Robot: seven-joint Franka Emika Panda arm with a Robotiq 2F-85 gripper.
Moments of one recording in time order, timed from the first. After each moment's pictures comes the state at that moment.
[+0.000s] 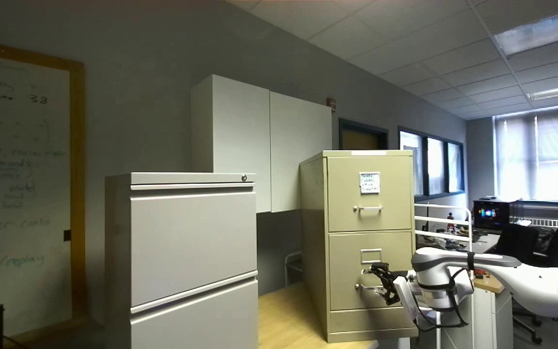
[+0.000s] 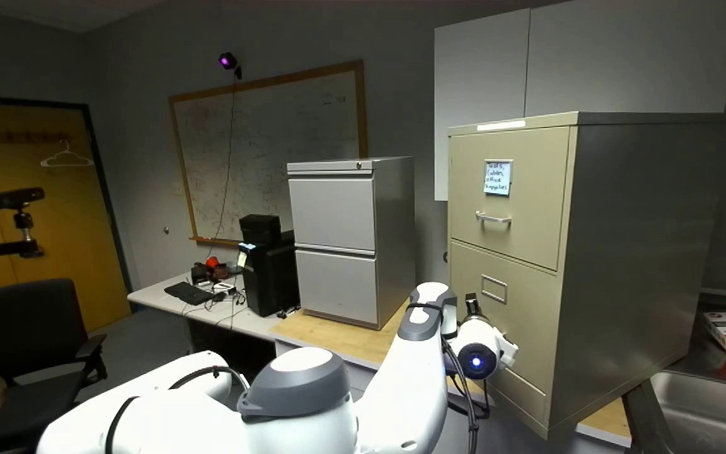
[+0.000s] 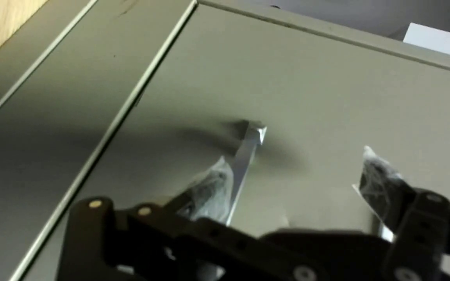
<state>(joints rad) 1.44 -1.32 -1.76 -1.98 0.10 3.12 -0.21</state>
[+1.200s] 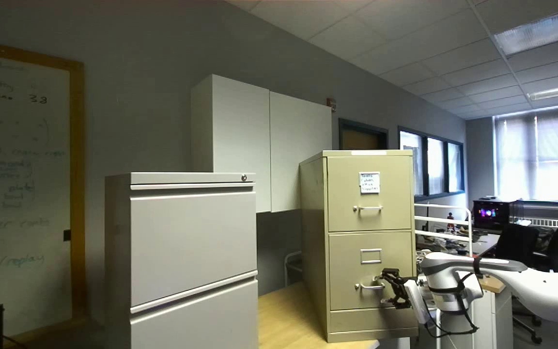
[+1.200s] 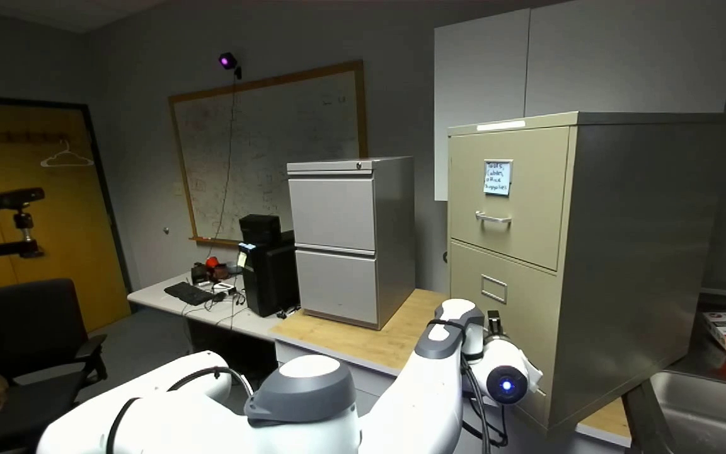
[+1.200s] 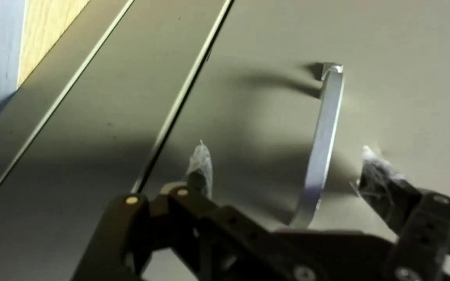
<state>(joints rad) 1.44 -1.34 -1.83 -1.85 0.10 2.99 -0.15</state>
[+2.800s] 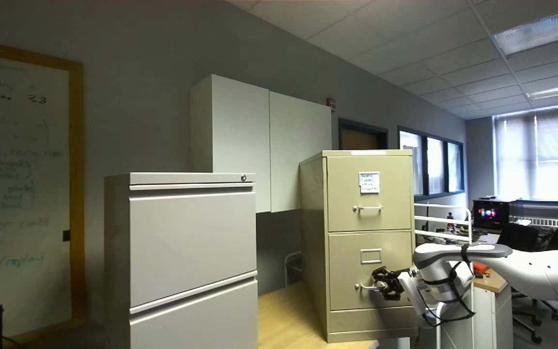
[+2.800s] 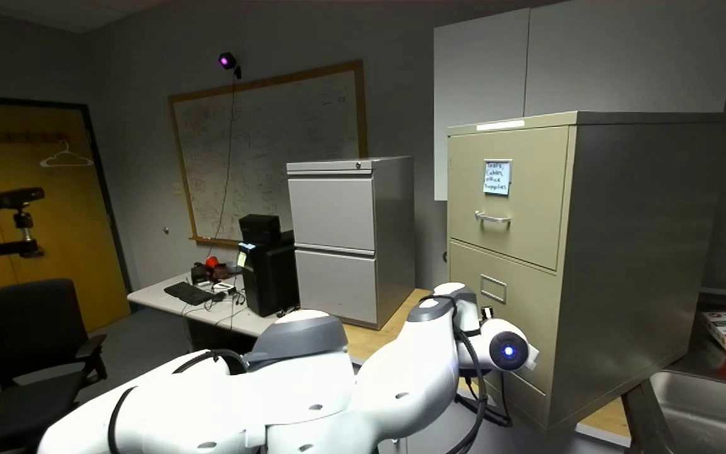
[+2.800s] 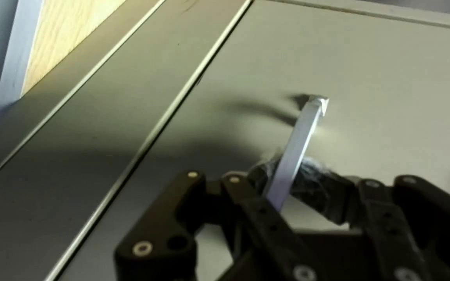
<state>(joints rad) 1.50 -1.17 -1.88 -1.83 0.07 2.89 -0.04</state>
